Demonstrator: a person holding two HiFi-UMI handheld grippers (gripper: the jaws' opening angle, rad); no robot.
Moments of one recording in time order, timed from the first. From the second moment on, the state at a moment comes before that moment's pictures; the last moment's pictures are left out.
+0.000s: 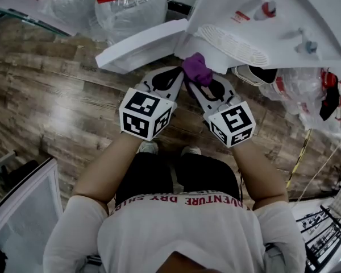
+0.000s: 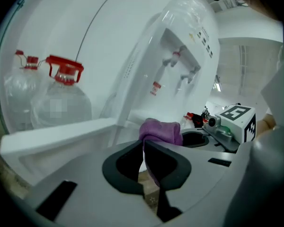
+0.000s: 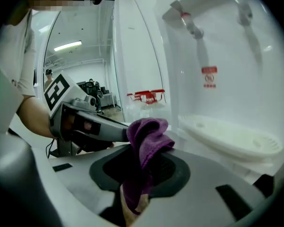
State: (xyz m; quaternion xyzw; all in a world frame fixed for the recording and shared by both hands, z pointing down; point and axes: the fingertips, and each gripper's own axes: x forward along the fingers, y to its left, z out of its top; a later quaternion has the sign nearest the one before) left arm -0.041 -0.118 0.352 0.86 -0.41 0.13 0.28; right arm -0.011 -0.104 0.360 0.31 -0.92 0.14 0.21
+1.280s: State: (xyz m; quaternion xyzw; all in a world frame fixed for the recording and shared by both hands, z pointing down) left arm -0.080 0.087 -0.224 0.90 -0.38 0.06 0.17; right arm 0.019 0.103 -0.251 0.34 -0.94 0.10 0.02
